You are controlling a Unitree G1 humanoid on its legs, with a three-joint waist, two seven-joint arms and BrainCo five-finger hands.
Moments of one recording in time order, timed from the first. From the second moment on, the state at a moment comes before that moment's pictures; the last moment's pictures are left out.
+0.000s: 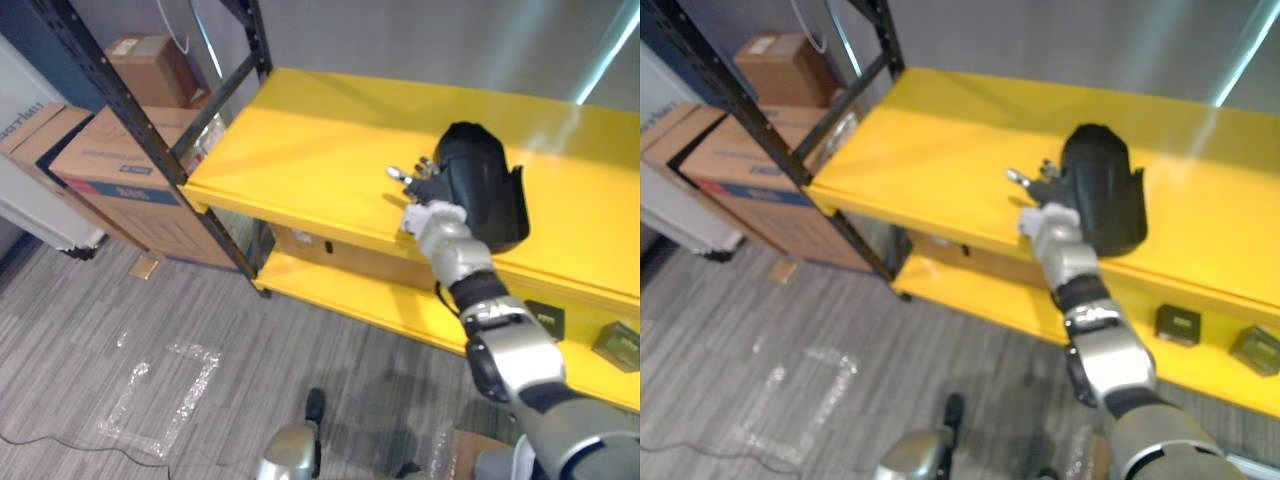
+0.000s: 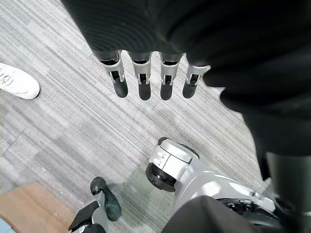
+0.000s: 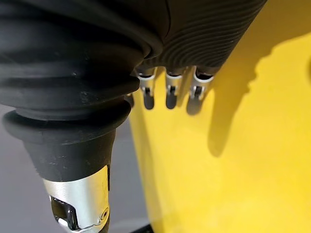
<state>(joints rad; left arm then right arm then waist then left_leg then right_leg) 0.32 0.10 0.04 0.93 -0.31 0.08 -0.14 -1.01 -0.28 0.09 0.92 0.53 0.10 -0.22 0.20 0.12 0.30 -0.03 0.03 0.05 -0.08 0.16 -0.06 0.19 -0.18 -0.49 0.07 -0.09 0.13</state>
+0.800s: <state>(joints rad) 0.31 0.11 -0.10 0.94 -0.31 -0.02 -0.13 -1.25 -0.58 0.11 1.05 0.46 -0.01 -0.02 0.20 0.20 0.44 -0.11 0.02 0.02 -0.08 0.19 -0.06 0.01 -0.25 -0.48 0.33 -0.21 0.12</state>
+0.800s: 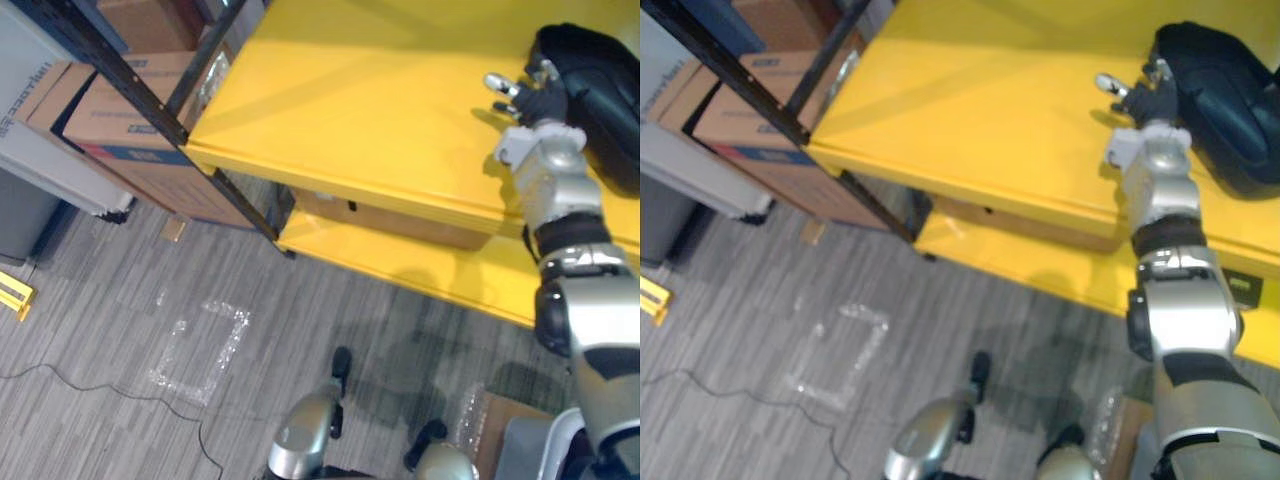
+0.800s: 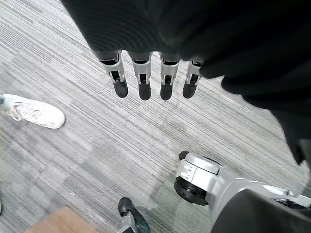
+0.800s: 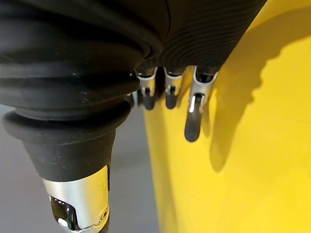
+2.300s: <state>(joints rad) 0.25 0.11 -0.15 0.90 -0.32 -0.07 -0.09 -1.44 -0.71 0.14 1.13 0.47 0.04 -0.69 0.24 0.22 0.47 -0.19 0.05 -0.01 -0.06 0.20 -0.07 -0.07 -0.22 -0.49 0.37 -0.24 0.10</state>
